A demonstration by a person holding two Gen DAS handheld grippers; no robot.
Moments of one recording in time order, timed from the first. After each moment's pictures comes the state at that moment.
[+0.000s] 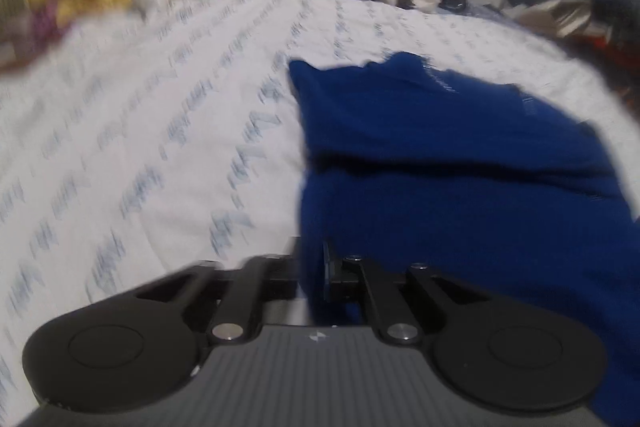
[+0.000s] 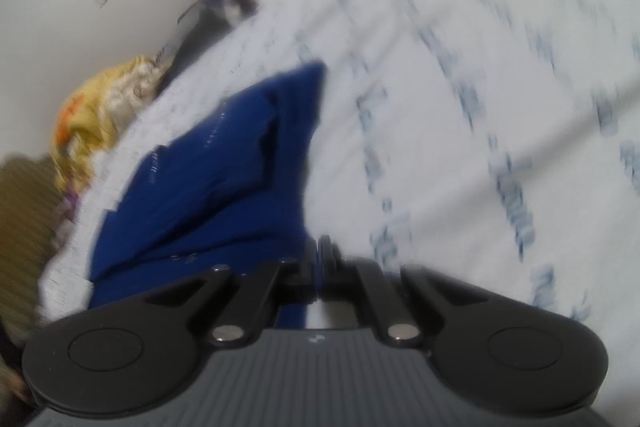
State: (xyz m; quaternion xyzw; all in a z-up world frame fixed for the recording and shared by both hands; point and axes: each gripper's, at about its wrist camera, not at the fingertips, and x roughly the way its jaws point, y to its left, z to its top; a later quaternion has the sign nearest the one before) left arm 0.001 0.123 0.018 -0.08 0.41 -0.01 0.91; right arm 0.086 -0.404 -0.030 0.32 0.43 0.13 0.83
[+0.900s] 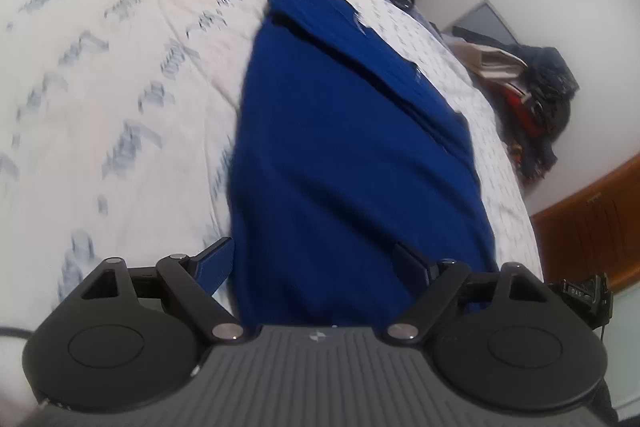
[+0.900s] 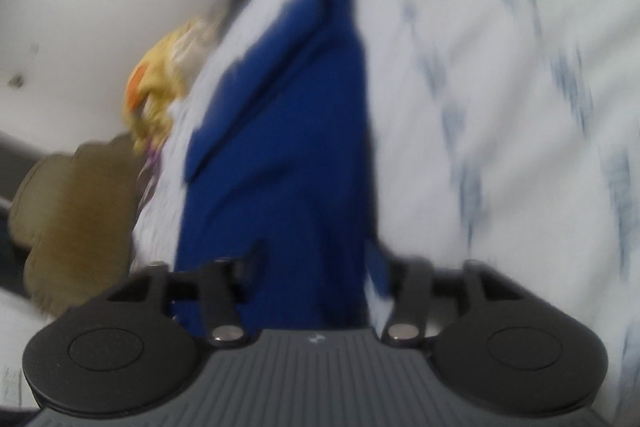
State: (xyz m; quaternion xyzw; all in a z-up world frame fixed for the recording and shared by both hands) left arm -0.137 0.137 0.006 -0.29 0.44 -0.13 0.84; right arm -0.048 -0.397 -0.042 0.38 0.48 0.26 0.75
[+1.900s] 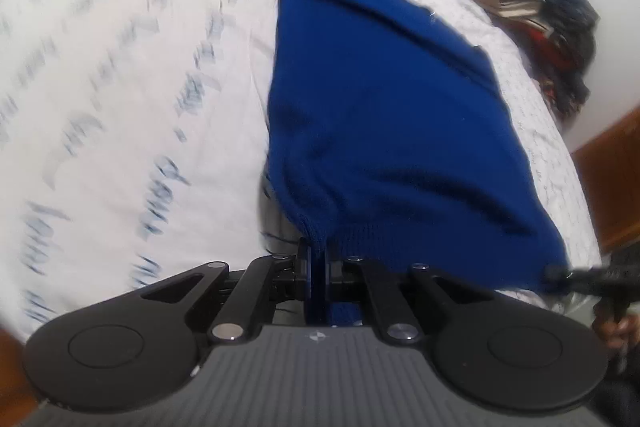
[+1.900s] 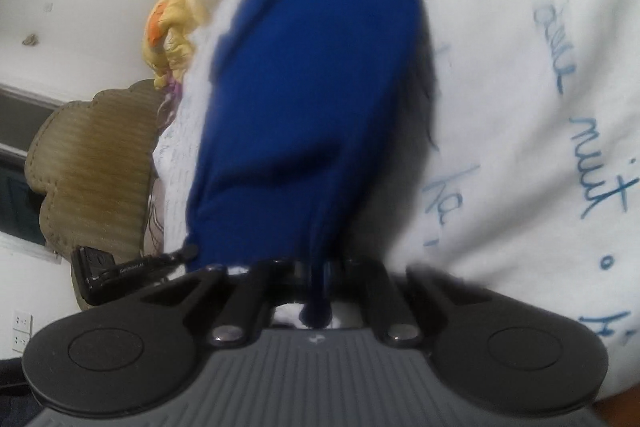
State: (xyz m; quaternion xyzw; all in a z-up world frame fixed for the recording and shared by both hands) left arm -0.179 0.140 0.019 -0.18 0.48 -0.11 0.85; right arm -0.137 -0.377 -0.036 0.34 0.50 0.29 0.74
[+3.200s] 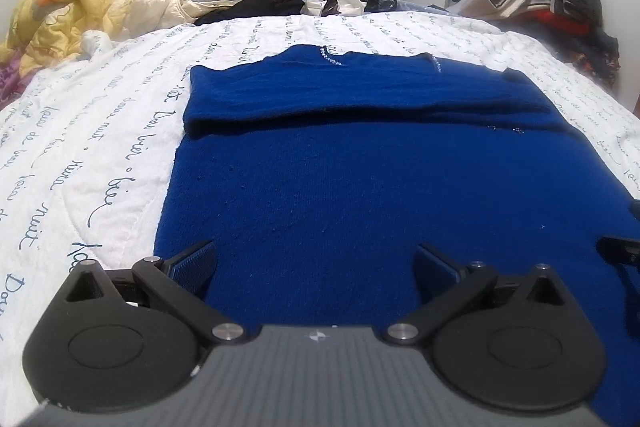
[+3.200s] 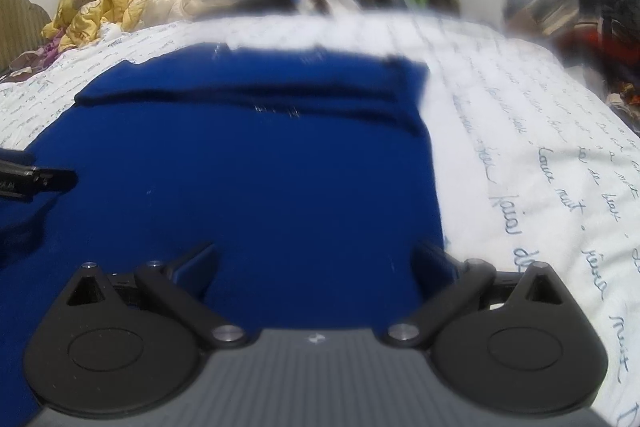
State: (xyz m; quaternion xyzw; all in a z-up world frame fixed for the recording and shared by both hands) left arm -0.026 0.015 -0.023 0.01 0.34 -0.05 0.94; right arm -0.048 -0.244 -0.020 -0.02 0.33 0.09 0.94
